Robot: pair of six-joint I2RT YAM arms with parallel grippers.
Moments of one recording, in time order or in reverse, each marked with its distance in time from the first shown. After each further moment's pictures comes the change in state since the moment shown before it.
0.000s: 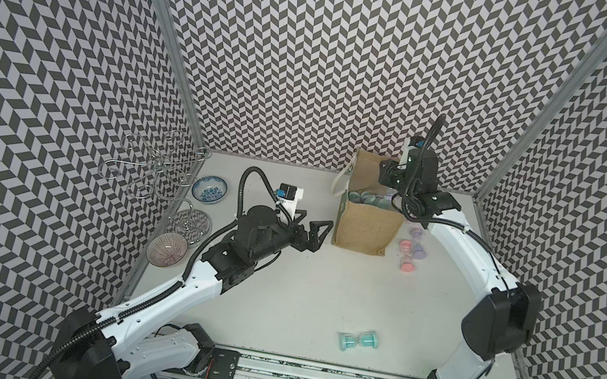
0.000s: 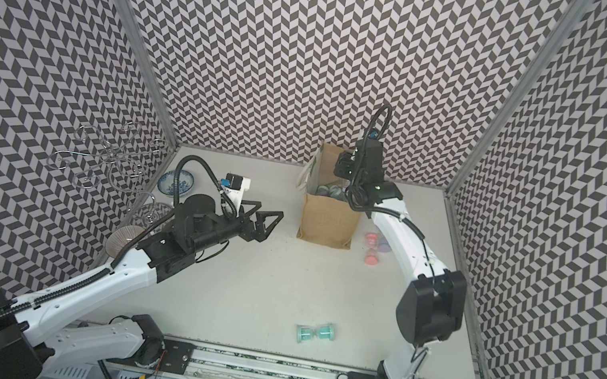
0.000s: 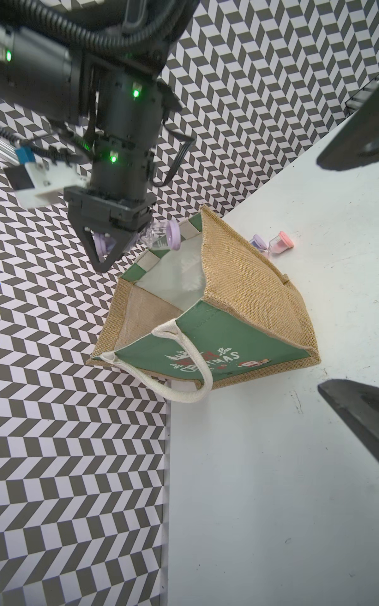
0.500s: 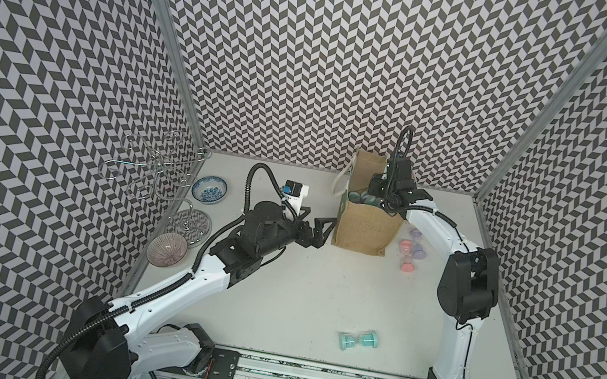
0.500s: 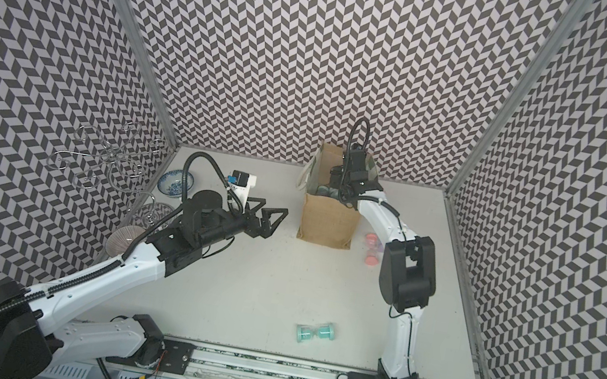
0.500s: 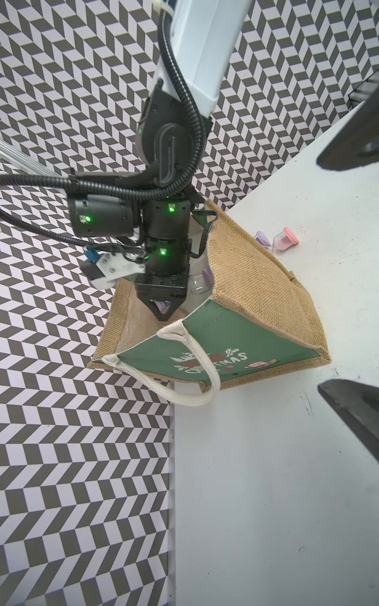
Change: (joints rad) left arm 0.009 0.061 0.027 0.032 0.005 0.018; right arm -0.016 0.240 0.023 -0.021 0.016 -0.048
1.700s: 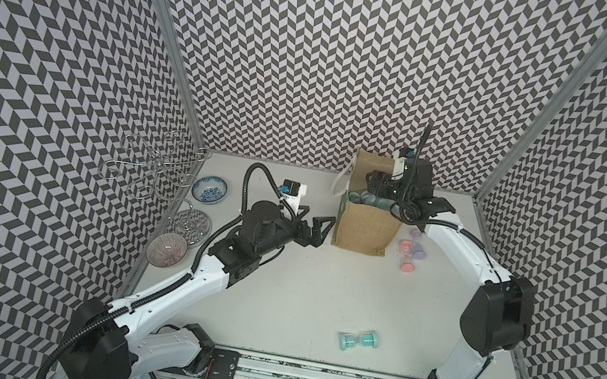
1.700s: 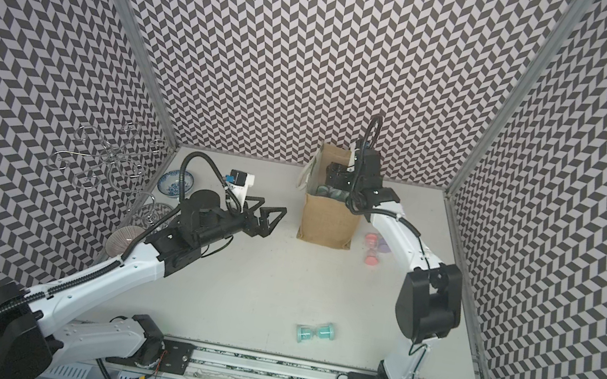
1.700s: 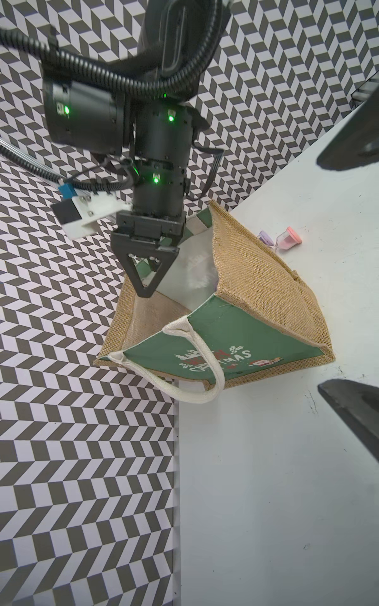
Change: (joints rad) left arm 0.012 -0.016 -0.011 0.015 0.028 -0.002; right arm 0.014 -0.312 -0.188 0.049 -0.179 0.001
